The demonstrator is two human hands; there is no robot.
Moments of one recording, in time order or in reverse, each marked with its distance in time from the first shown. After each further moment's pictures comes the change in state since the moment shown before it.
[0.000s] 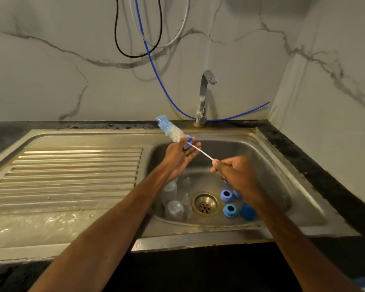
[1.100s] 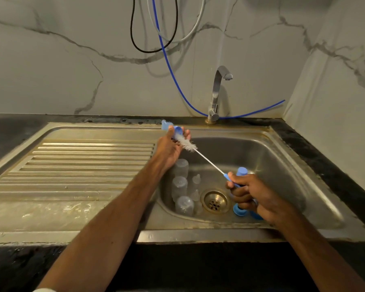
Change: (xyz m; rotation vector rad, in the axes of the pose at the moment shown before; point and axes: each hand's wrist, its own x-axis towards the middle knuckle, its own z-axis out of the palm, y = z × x) left_hand 0.012 0.036 -0.043 -0.220 0.070 0.084; right_hand -0.025 0.016 -0.011 0.470 -0.457 0.482
